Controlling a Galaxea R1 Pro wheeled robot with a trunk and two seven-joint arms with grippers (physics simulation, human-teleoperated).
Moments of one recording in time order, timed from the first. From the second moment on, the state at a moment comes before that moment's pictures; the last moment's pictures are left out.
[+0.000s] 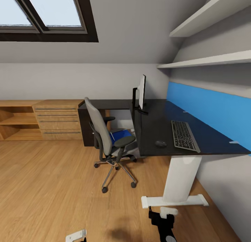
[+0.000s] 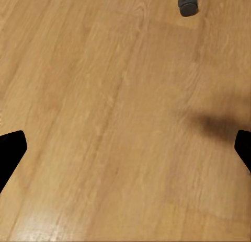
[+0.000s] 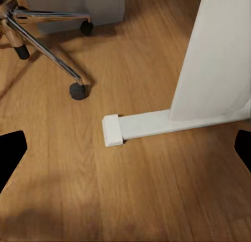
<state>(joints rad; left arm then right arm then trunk) -0.06 -0.07 0.00 -0.79 0.17 0.03 0.27 -0.29 0.14 0.03 -0.58 0.00 -0.23 -0.24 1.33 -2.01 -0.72</state>
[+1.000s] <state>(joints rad) -0.06 -0.07 0.00 -0.75 0.16 -0.07 0.27 -0.30 0.17 0.17 -0.53 0.02 -0.36 -0.46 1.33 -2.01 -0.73</state>
